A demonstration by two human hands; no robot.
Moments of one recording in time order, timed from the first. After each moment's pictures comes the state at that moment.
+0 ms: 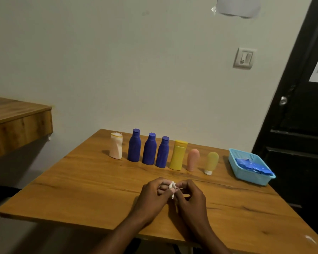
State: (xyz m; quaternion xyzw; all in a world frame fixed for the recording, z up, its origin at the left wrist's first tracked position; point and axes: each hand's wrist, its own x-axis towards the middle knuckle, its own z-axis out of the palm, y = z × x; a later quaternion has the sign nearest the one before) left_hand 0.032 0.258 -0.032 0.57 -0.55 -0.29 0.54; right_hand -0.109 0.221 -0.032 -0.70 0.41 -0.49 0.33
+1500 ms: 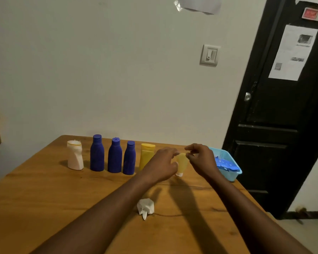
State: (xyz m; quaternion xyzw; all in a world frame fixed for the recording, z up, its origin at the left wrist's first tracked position) left_hand -0.043 0.122 0.064 0.56 -0.74 -0.14 0.34; right_hand -0.213 0.054 0.059 -0.73 0.51 -0.43 0.14
